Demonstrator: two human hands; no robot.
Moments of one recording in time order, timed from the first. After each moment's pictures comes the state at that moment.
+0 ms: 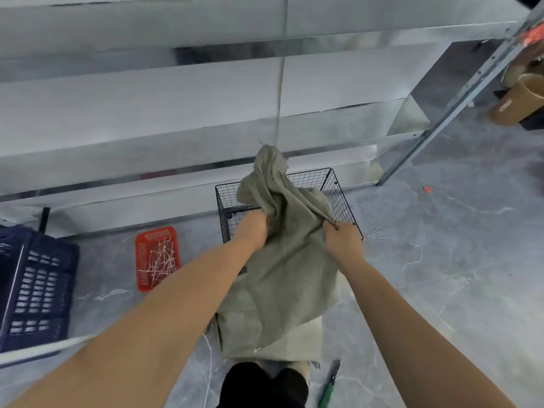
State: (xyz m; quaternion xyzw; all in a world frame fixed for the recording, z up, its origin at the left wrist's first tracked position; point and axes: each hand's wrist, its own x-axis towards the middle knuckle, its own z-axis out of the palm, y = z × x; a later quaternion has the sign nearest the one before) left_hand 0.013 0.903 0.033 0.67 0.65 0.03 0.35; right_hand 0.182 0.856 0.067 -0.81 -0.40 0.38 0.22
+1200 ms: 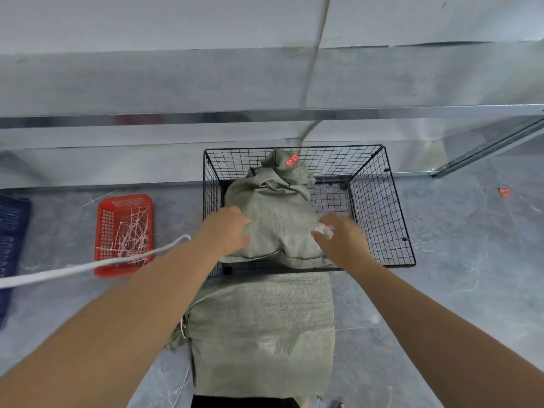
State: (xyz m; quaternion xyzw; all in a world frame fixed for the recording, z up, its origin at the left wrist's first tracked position) left_hand -0.021 1.011 -0.184 0.73 0.60 -0.17 0.29; right_hand 0.207 1.001 -0.180 -0.70 -0.63 0.34 0.00
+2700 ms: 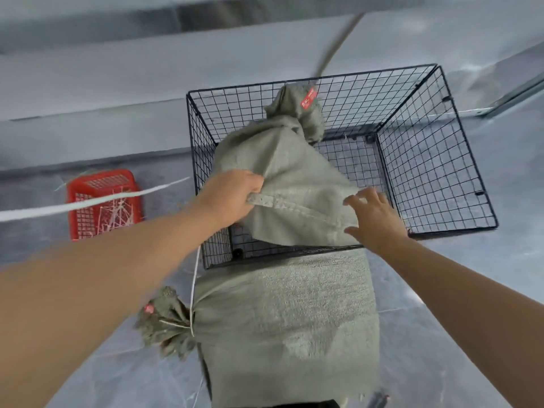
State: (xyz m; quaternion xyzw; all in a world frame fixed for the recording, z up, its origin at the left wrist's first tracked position) left_hand -0.044 1.025 -0.291 0.80 0.54 0.00 0.25; right_hand 0.211 0.991 -0.319 -0.66 -0.69 0.24 -0.17
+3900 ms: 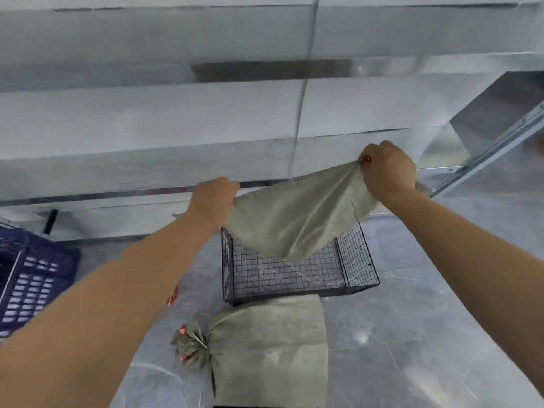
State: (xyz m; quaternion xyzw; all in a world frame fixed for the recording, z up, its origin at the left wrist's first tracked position) left_hand -0.040 1.031 0.082 0.77 0.63 -0.12 0.05; right_hand 0.243 1.062 0.123 -0.72 -0.68 0.05 0.10
